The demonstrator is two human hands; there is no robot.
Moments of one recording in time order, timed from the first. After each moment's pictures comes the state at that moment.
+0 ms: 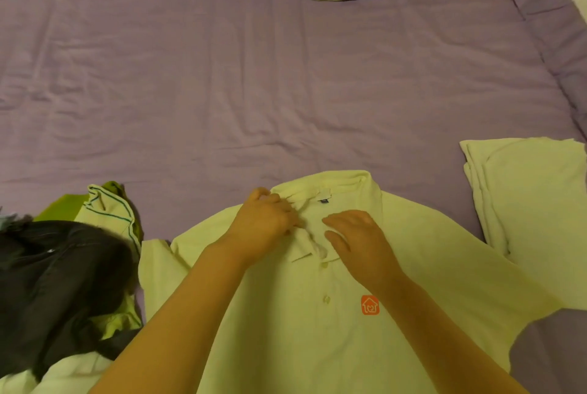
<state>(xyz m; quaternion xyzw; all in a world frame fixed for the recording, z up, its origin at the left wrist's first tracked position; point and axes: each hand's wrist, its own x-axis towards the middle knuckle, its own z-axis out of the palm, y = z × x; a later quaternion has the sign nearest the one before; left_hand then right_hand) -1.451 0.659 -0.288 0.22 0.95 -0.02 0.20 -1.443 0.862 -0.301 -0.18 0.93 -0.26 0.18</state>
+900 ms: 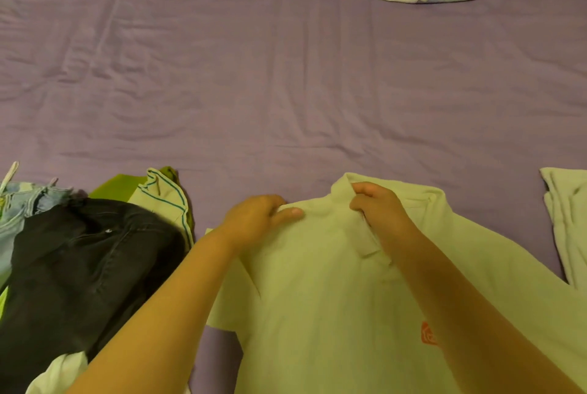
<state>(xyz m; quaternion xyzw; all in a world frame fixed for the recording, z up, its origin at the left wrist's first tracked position) -1.436 0.553 -0.311 -0.12 0.90 0.33 0.26 -1.504 0.767 -0.305 0.13 0.75 -0.57 0.31</state>
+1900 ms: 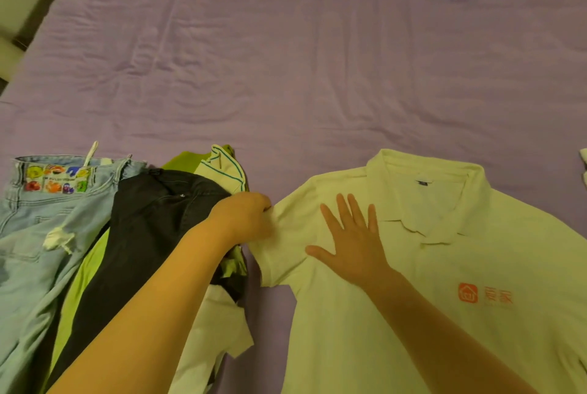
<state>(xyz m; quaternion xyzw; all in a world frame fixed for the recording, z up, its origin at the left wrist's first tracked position) -1.364 0.498 -0.230 -0.12 0.92 0.13 0.35 -1.374 0.710 -0.332 -0.29 0.93 -0.05 0.23</state>
